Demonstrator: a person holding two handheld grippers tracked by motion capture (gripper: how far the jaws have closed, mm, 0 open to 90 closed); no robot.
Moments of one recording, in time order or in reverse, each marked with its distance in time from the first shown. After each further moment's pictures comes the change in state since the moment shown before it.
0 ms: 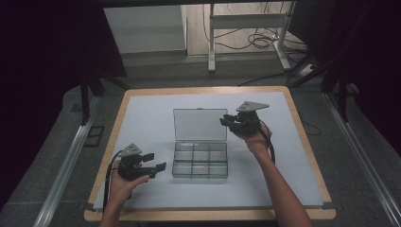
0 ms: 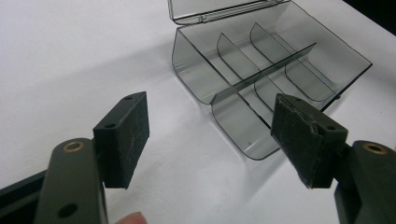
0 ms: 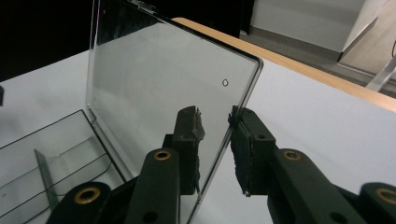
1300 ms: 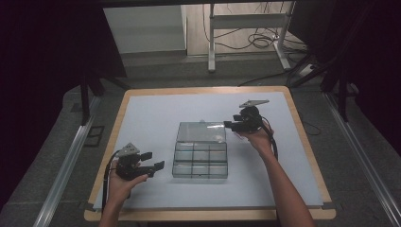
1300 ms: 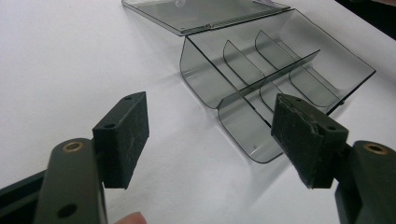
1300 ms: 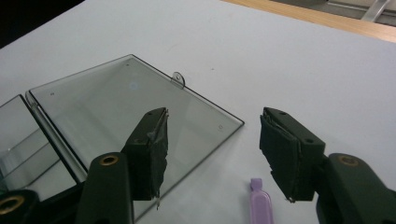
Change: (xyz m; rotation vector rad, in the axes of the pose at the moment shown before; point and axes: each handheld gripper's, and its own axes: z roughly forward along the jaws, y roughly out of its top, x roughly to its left) left arm 0.001 0.000 -0.004 -0.024 0.022 -0.002; right arm -0.030 -0.013 0.014 0.162 -0.058 0.153
